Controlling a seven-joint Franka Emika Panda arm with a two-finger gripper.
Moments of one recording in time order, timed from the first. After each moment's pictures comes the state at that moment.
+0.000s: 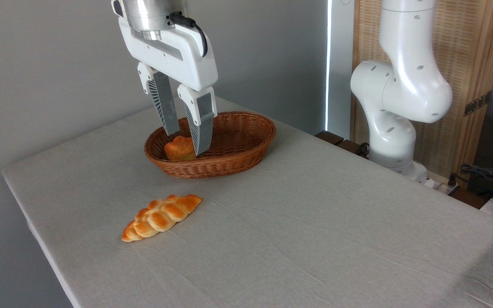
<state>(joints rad) -0.09 -0.02 0.01 -1.60 -0.09 1.58 0.68</state>
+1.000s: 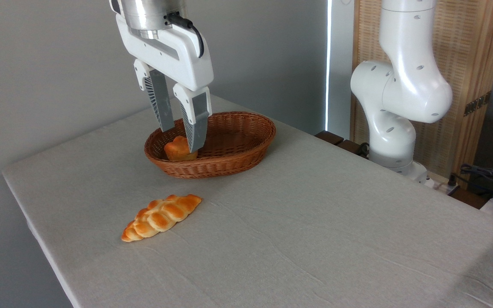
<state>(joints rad) -0.09 -0.02 0.01 -1.60 -0.12 1.60 0.68</state>
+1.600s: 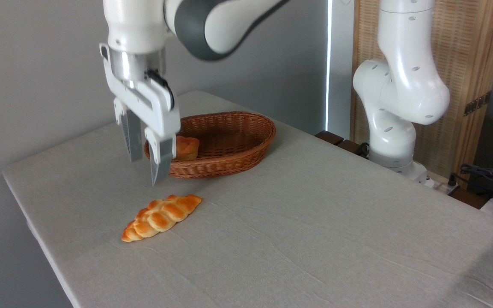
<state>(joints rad) -0.21 0.02 0.00 -1.86 -0.16 2.06 0.62</state>
